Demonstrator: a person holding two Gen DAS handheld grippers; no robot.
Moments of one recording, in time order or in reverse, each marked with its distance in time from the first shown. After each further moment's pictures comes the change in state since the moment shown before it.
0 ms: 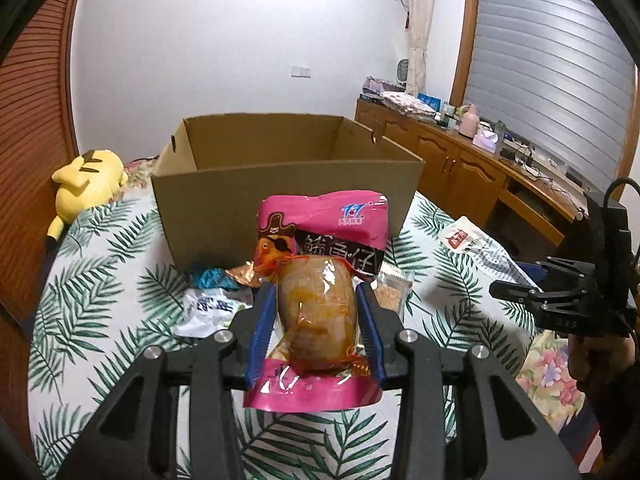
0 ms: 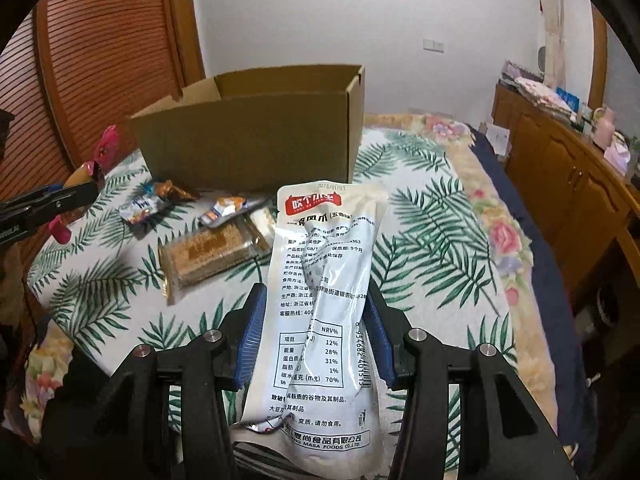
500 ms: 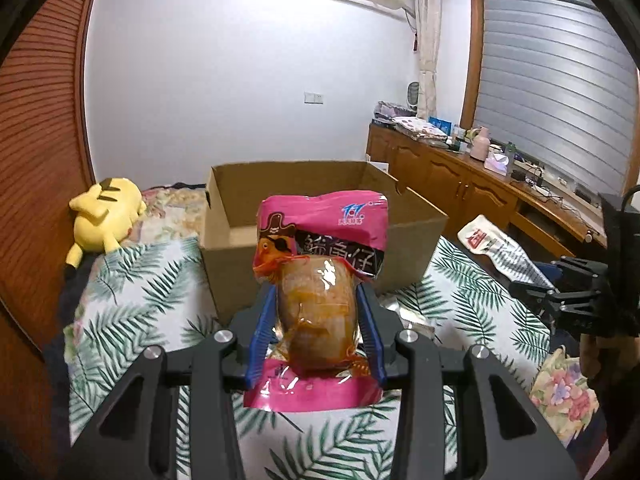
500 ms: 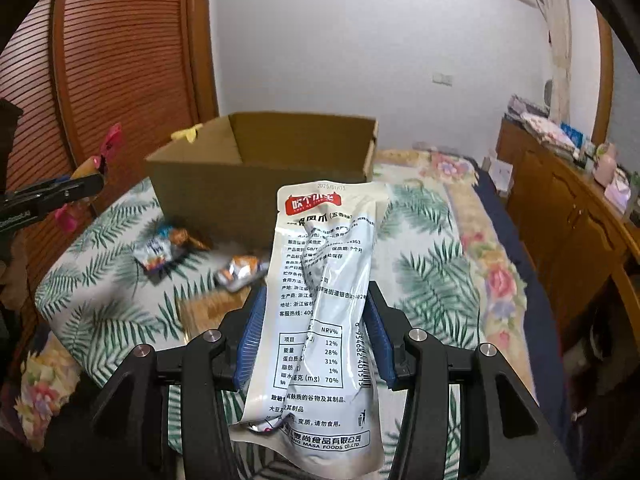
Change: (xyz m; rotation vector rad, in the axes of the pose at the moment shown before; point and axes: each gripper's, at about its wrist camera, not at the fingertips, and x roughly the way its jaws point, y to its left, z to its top) left arm -0.021 0.029 0.047 0.015 -0.081 0.051; right arm -0.020 0.014 0.051 -0.063 -0.094 0.000
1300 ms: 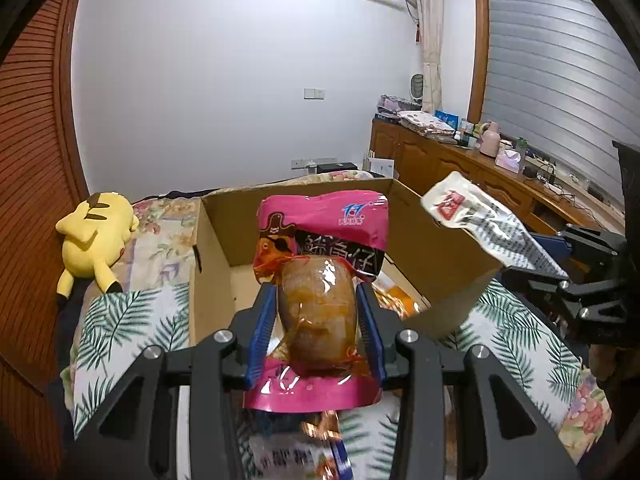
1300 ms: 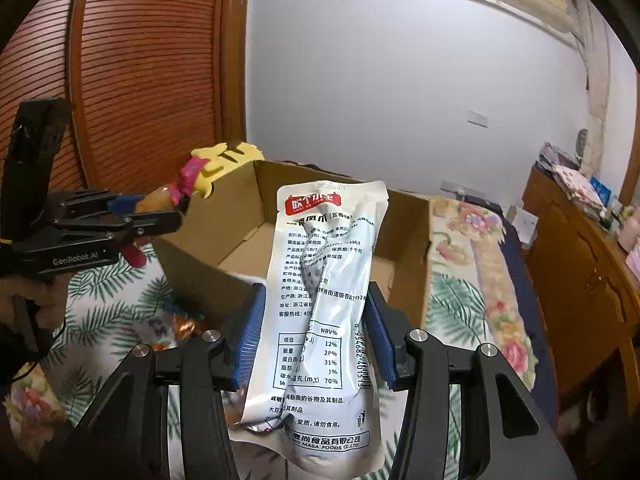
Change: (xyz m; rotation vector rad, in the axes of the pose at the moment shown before) left arm 0.093 0.027 0.065 0.025 0.028 -0.001; right arm 0.067 0.029 0.101 -0.130 -0.060 0.060
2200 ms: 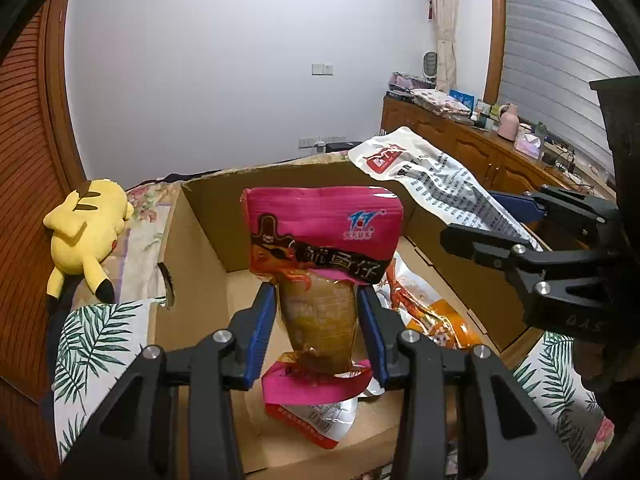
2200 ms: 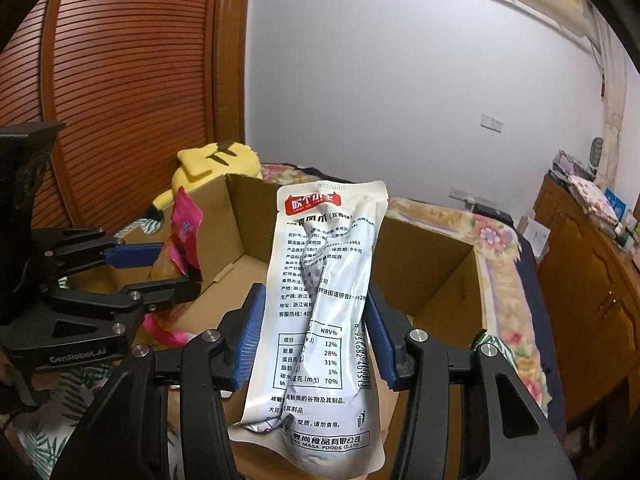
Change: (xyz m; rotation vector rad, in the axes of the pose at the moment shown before) left arm 0.091 0.015 0.013 0.001 0.084 0.029; right arm 0.106 -0.015 0.043 -0.015 0.000 0.004
